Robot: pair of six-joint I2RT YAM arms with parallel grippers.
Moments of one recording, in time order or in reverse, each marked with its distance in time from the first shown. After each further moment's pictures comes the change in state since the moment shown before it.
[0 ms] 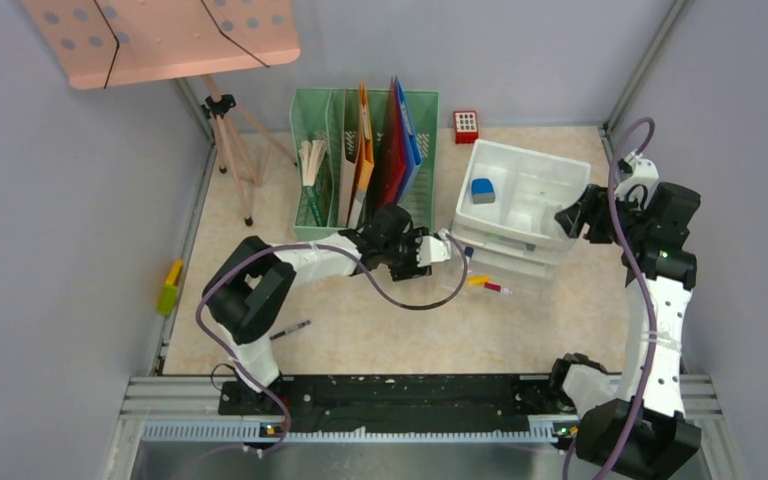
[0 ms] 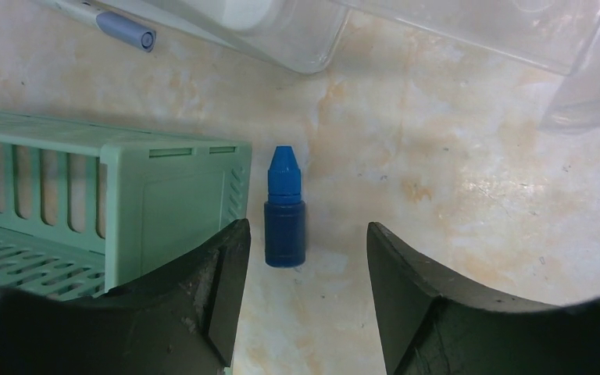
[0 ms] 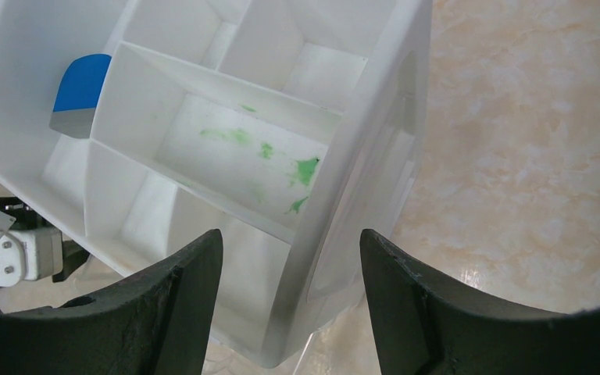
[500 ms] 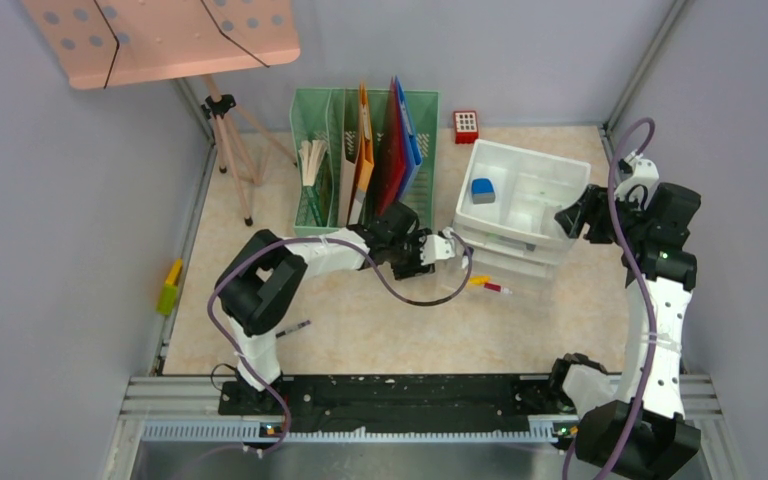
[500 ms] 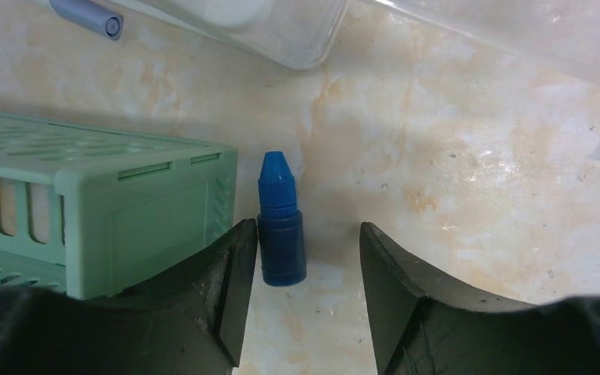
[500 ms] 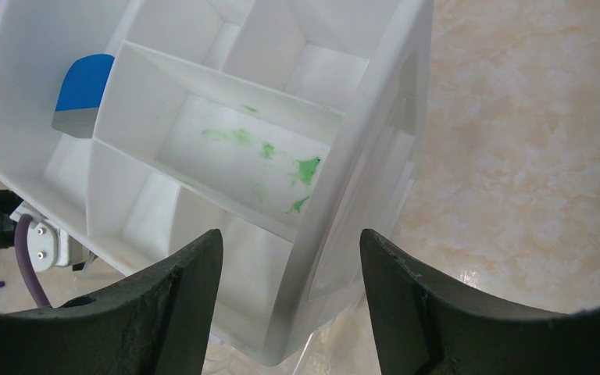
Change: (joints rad) left arm 0.000 0.089 0.090 -0.080 -0.001 -0.014; right arm 0.000 -0.005 0.000 0.001 0.000 -0.002
